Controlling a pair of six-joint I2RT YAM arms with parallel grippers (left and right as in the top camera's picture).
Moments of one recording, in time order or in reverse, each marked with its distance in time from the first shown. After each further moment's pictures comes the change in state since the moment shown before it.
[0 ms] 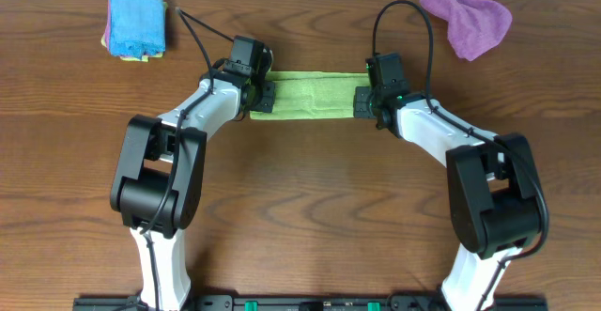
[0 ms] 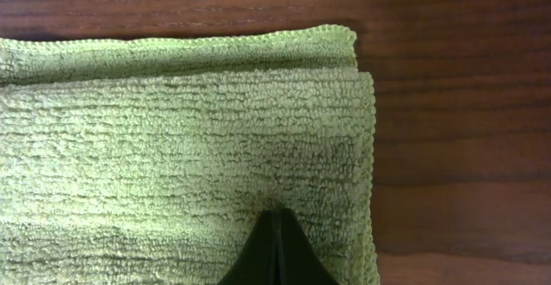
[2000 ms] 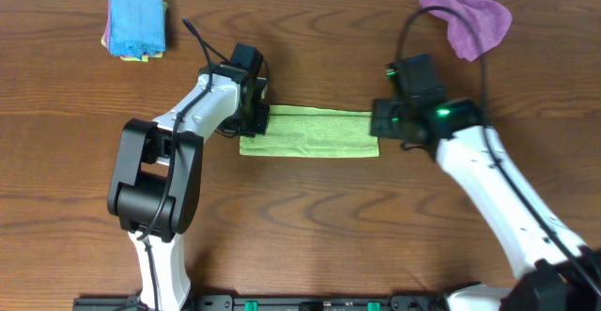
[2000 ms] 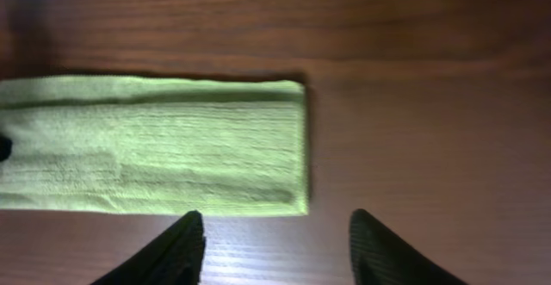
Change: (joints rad) left arm -0.003 -0.021 0.044 -0.435 0.022 -0.012; right arm -0.010 -0.468 0.006 -0.564 -0.079 0.063
